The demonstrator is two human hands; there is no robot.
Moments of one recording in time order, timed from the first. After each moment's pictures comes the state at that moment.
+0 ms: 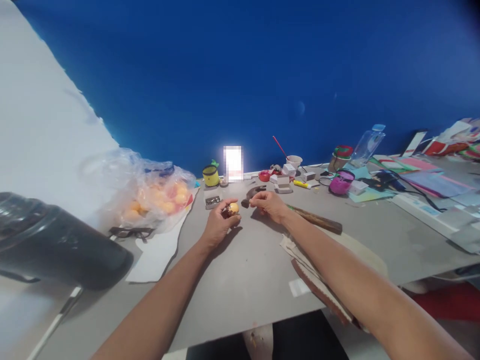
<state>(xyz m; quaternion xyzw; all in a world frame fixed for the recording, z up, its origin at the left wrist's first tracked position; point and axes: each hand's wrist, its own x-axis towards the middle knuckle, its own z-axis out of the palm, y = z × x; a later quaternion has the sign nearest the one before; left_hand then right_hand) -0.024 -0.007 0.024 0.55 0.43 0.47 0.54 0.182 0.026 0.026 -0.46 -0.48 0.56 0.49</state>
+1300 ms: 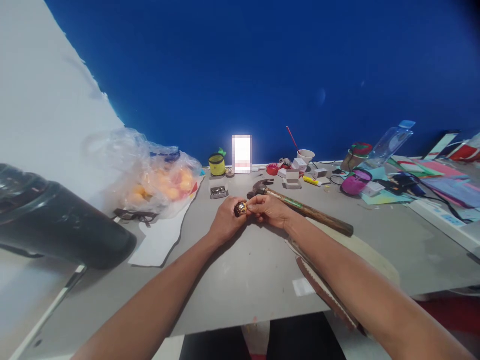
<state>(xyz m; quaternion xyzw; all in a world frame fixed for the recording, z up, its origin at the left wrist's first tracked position) -0.023 -0.011 0.015 0.76 0.48 0.38 0.22 0.164 0.005 0.025 -0.39 -0.44 0.71 0.38</state>
